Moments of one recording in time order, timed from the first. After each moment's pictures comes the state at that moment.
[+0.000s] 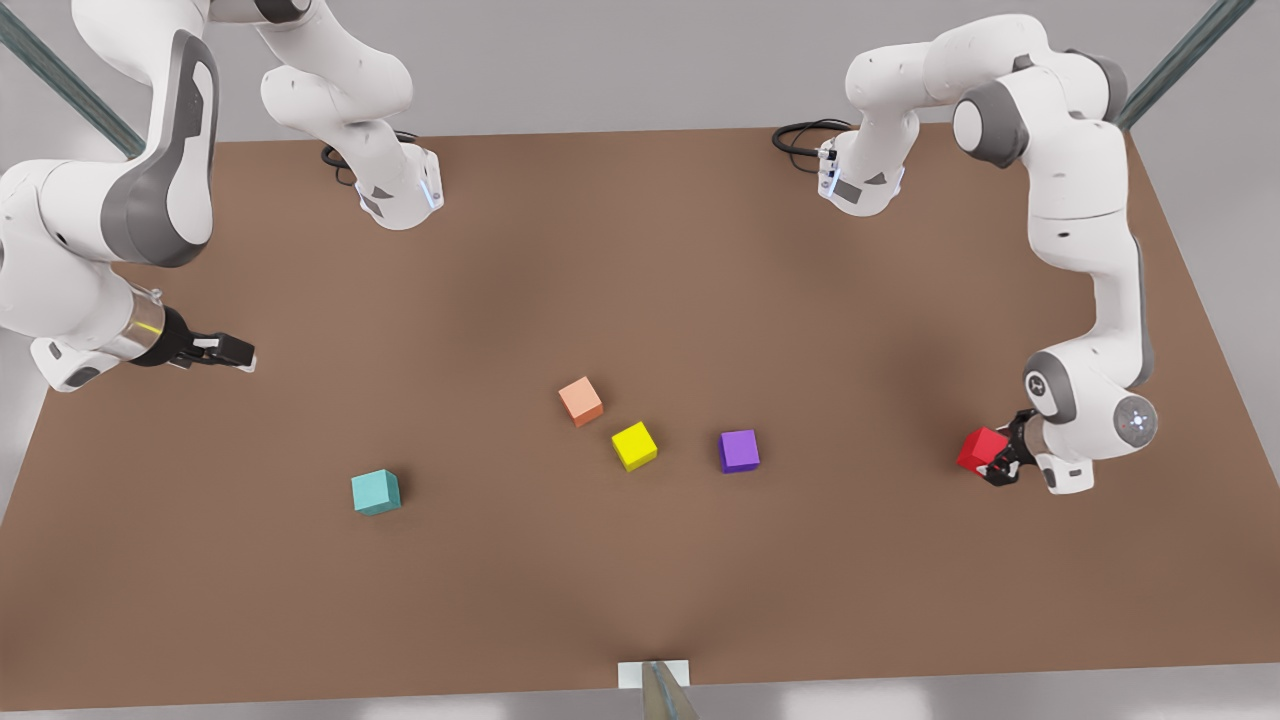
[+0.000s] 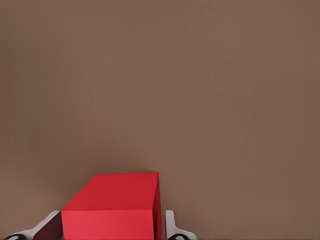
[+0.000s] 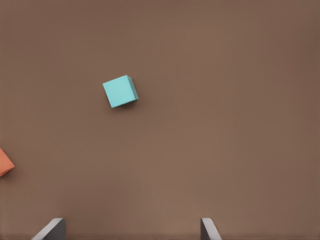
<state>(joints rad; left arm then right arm) 0.10 0.70 0.13 -1.68 -0.16 2.23 -0.63 0.16 0.11 -0.26 -1.59 0.05 1.57 -0.01</state>
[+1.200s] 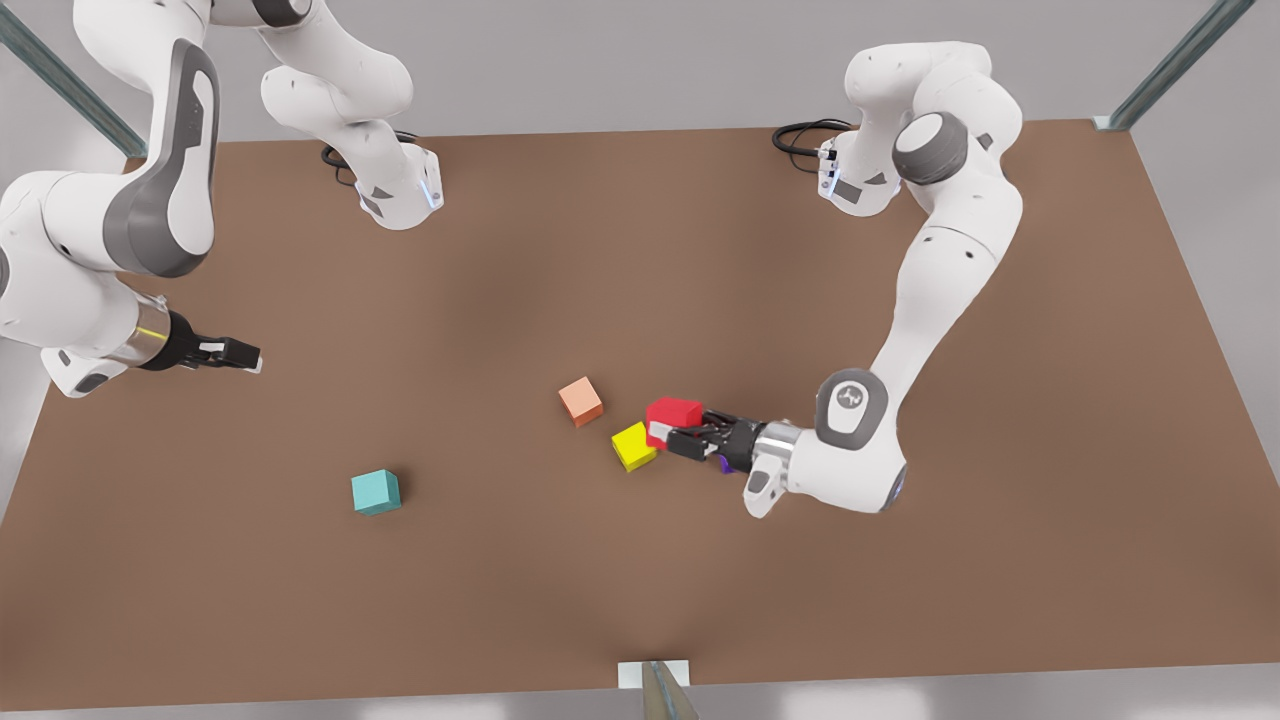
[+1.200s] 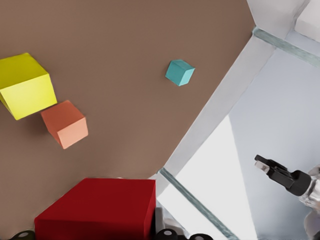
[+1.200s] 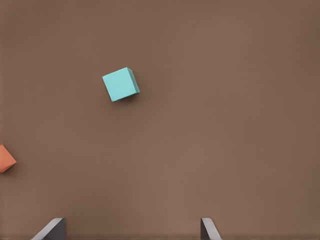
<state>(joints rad) 0.03 1.10 -0.83 -0.99 -0.56 1.86 -0.49 0.15 0.12 -0.26 -1.60 0.07 1.56 -0.01</state>
